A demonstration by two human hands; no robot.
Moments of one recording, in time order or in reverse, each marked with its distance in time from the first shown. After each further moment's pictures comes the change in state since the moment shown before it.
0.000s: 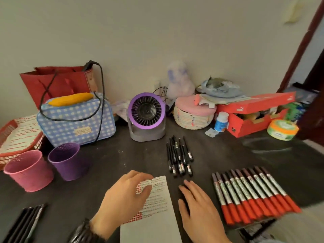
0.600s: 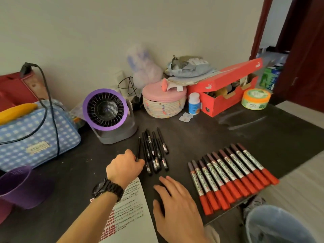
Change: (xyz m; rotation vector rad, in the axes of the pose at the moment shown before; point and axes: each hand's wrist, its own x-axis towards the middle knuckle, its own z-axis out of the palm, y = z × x) left_hand 0.125 0.062 0.048 0.262 -0.017 -0.231; right_hand -0.001 0.008 0.004 0.109 0.130 0.004
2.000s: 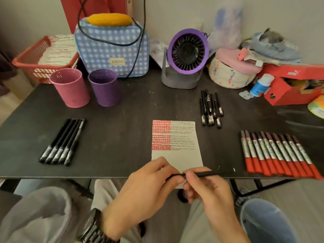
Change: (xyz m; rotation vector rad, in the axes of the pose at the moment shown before) left_hand -0.247 -0.119 0.004 -0.525 0.091 0.397; right_hand -0.092 -0.081 -0.021 1.144 -0.268 0.319
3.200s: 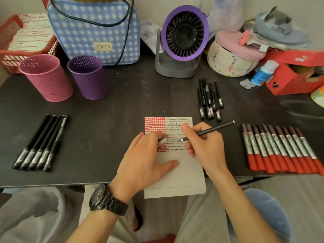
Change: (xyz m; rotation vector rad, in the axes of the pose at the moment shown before) left_hand 0.058 -0.050 0.028 0.130 0.071 -0.115; right_hand 0.106 -0.011 -0.004 -0.343 0.168 -0.104
